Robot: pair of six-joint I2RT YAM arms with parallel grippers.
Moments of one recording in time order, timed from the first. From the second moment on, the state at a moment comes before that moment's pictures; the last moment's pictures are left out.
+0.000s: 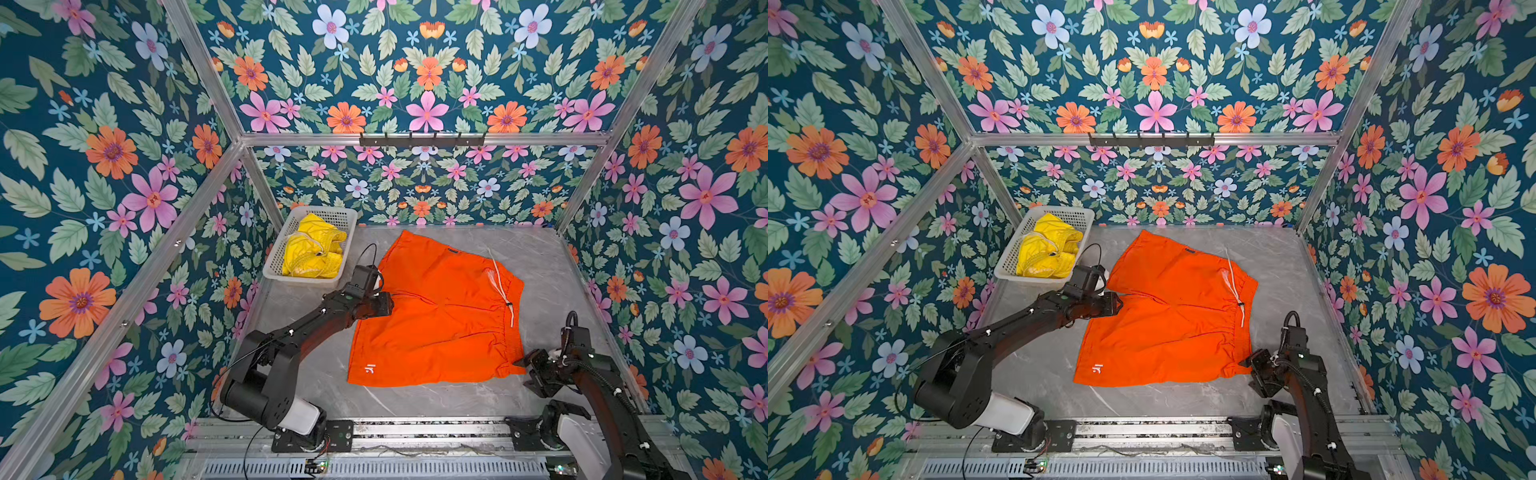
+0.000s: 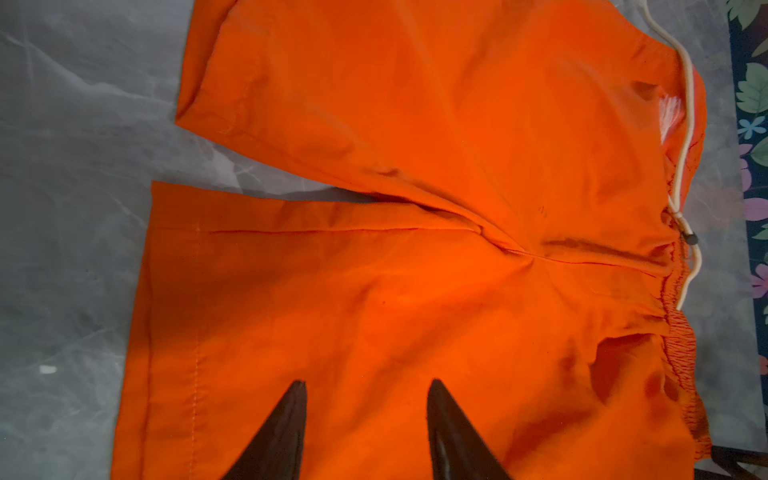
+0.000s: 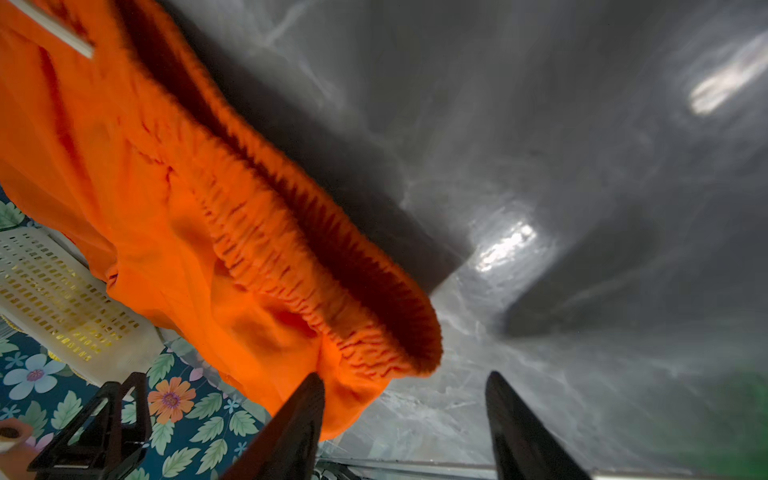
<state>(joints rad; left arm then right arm) -0.47 1.49 0.88 -0.30 0.15 -0.49 -0.23 0.82 0.37 -0.90 -0.52 0.84</state>
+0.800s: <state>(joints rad) -0.48 1.20 0.72 -0.44 0.20 -0.74 -0.16 0.84 0.34 -0.62 -0.54 0.90</state>
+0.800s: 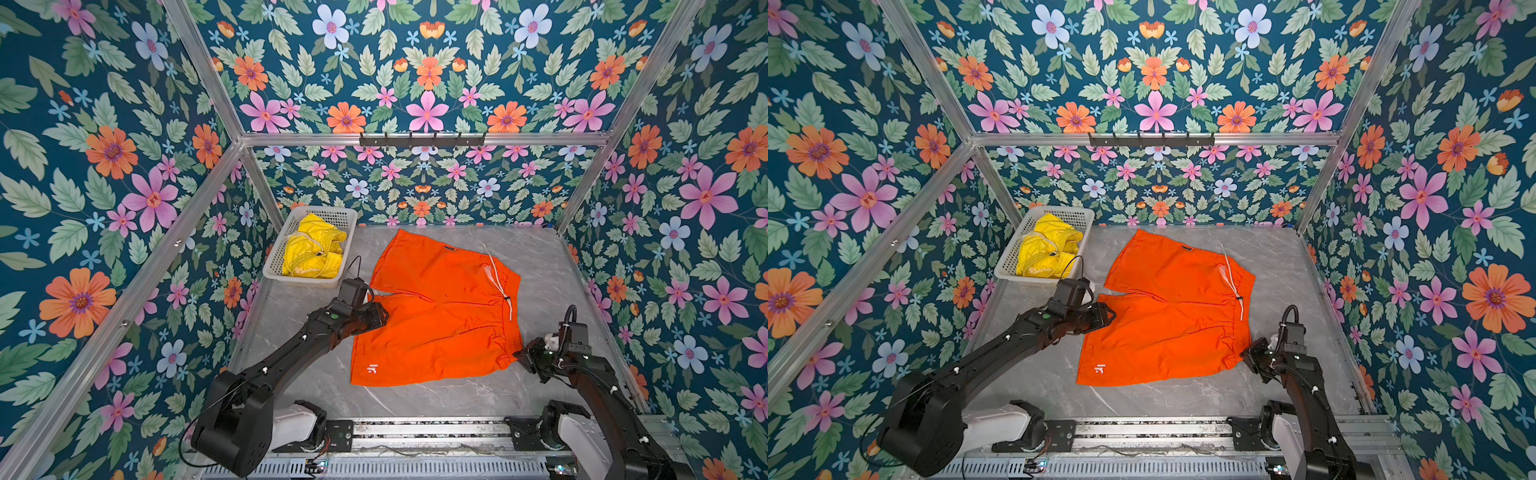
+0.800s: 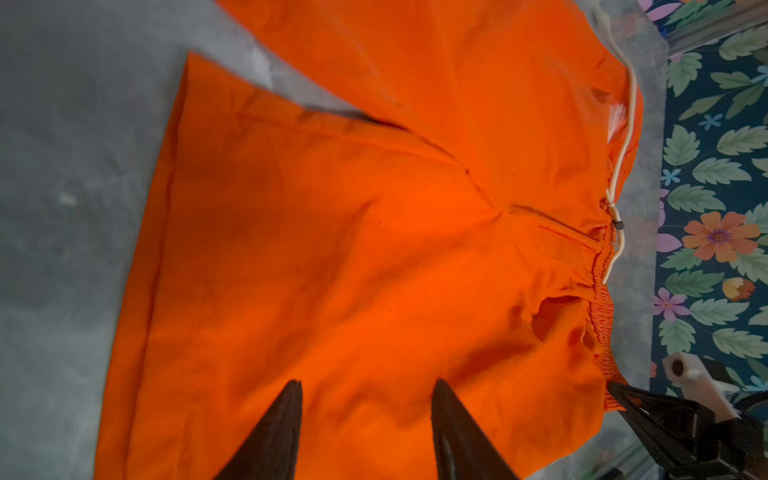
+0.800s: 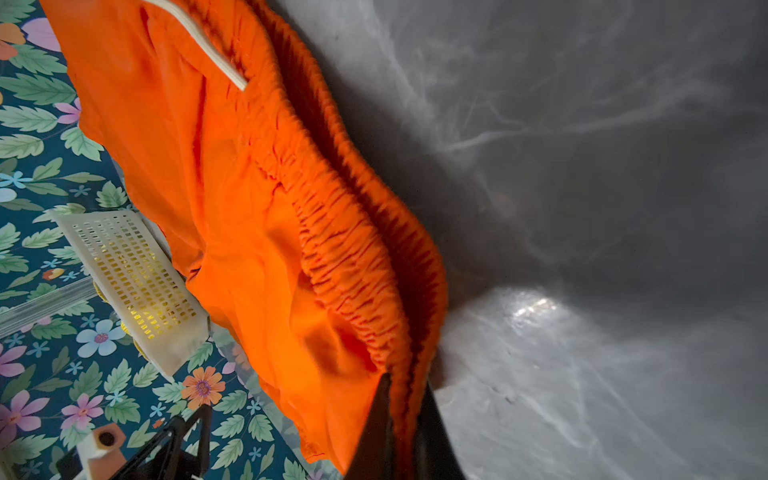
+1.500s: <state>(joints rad) -0.48 0.90 0.54 -1.00 0.10 -1.36 -0.10 0.85 0.39 -0.66 -0.49 0.91</state>
